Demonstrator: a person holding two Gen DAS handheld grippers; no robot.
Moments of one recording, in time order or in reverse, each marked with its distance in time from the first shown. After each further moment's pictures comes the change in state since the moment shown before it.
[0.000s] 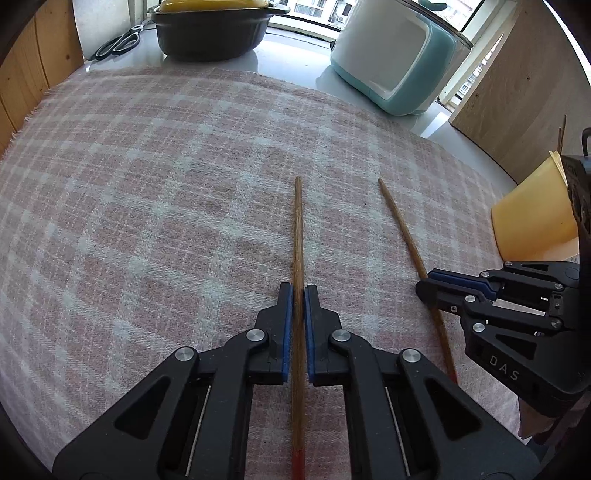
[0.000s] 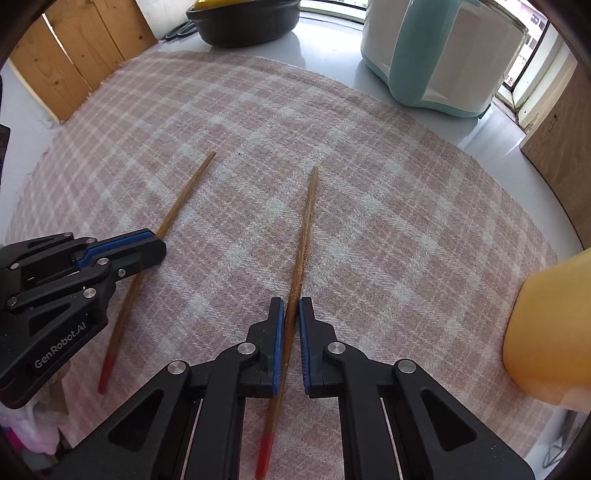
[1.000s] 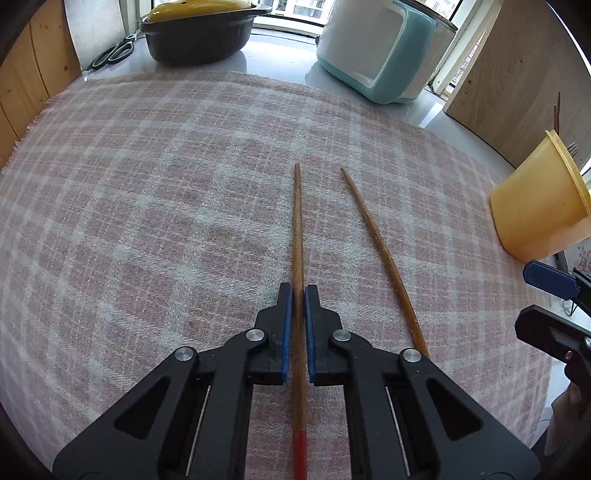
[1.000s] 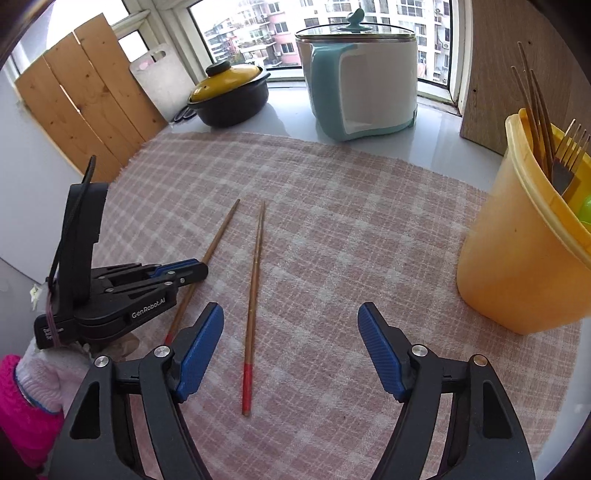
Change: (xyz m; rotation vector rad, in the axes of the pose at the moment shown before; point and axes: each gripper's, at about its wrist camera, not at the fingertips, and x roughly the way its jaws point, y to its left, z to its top) left arm 0.004 -0.023 -0.008 0.032 -0.008 0.040; right arm -0.078 -0.042 -0.061 0.144 -0.233 0.131
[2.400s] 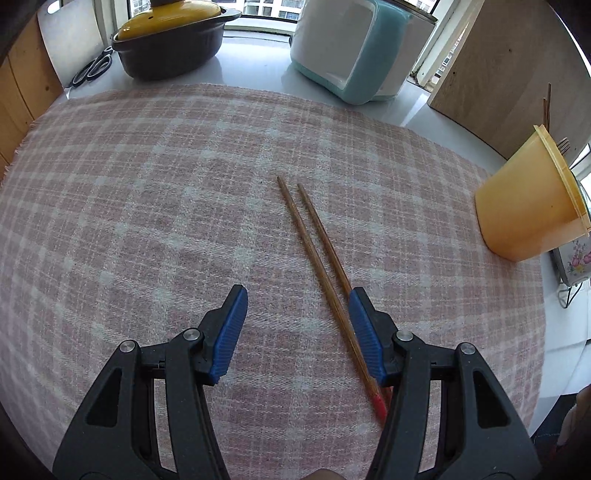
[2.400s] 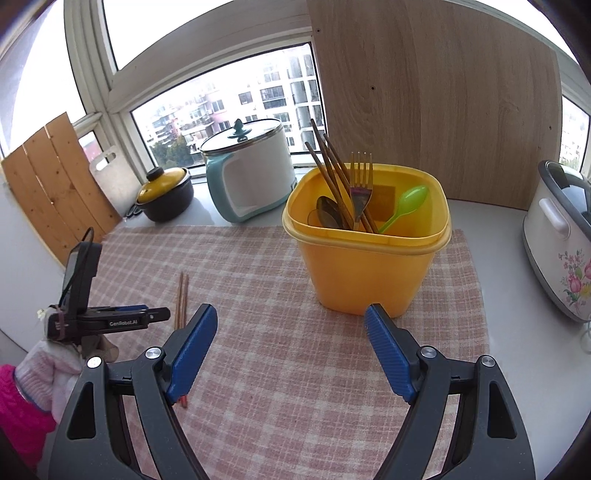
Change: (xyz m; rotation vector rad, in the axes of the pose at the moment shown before) left arm -0.006 -0.032 0.016 0.045 0.040 0.001; right arm -0.122 -0.068 -0.057 0.198 -0.346 -0.185
